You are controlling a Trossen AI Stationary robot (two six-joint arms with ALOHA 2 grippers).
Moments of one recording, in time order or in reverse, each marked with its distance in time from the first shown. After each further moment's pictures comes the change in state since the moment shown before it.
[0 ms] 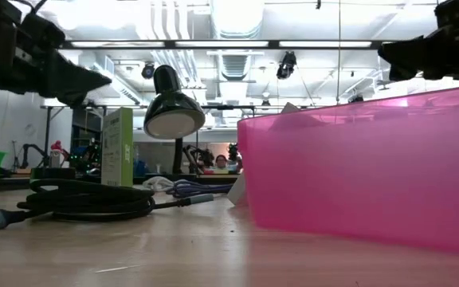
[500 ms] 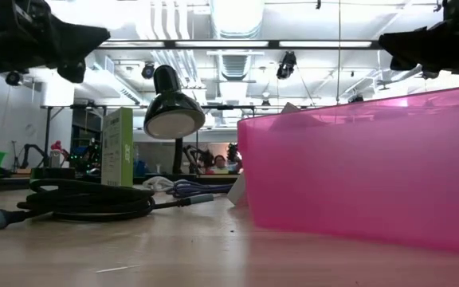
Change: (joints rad) left arm 0.000 0.000 0.000 0.273 -0.013 0.025; right arm 0.000 0.000 0.000 0.055 0.000 -0.087
